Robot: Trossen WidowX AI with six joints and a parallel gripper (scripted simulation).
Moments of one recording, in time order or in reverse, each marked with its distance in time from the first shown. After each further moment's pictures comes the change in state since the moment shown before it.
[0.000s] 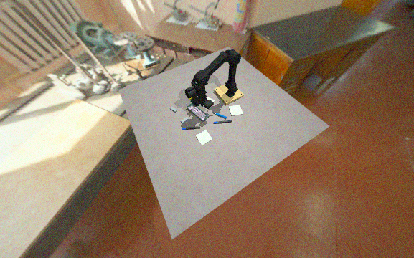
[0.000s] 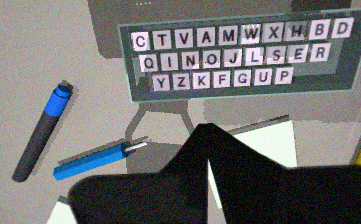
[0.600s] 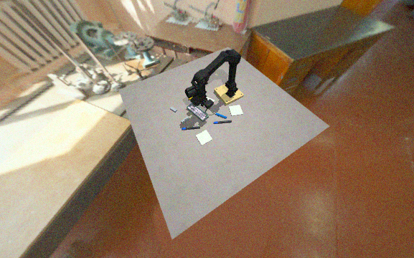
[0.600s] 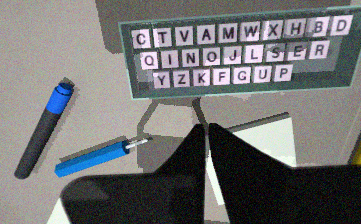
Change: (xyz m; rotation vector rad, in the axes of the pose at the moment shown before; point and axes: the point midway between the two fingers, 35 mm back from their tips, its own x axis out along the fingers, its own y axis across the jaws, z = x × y) arm -0.004 0.000 -0.001 0.001 0.001 0.000
